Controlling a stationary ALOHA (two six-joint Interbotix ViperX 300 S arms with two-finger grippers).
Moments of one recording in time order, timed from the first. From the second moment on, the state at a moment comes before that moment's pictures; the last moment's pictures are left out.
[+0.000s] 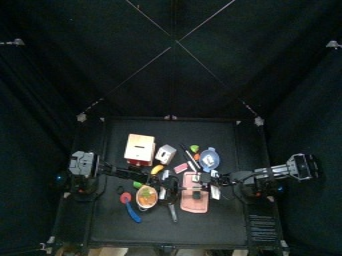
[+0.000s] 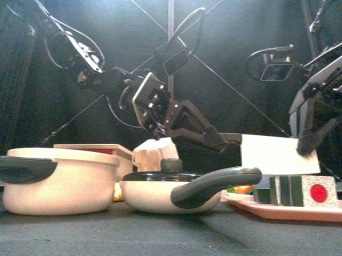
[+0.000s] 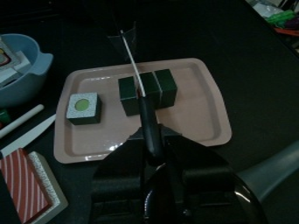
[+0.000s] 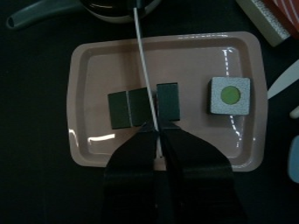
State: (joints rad) left arm -0.04 0.29 0.56 0.38 -0.42 -0.21; right arm 0.02 -0.42 1.08 0.17 0.25 0.04
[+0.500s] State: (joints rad) left arm -0.04 0.32 0.55 0.37 -0.42 -0.21; right arm 0.02 -0.31 1.08 0.19 0.23 0.04
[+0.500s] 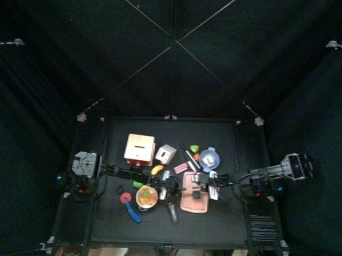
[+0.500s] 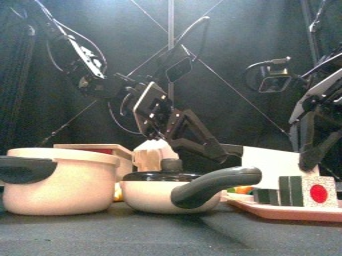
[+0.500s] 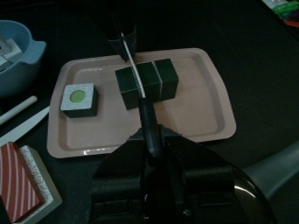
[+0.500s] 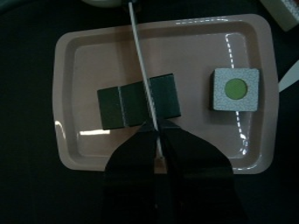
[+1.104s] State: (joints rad) left arm -0.05 0.34 0.54 0.34 -0.41 -0.21; right arm 0.04 -0.24 1.07 0.19 0.19 0.04
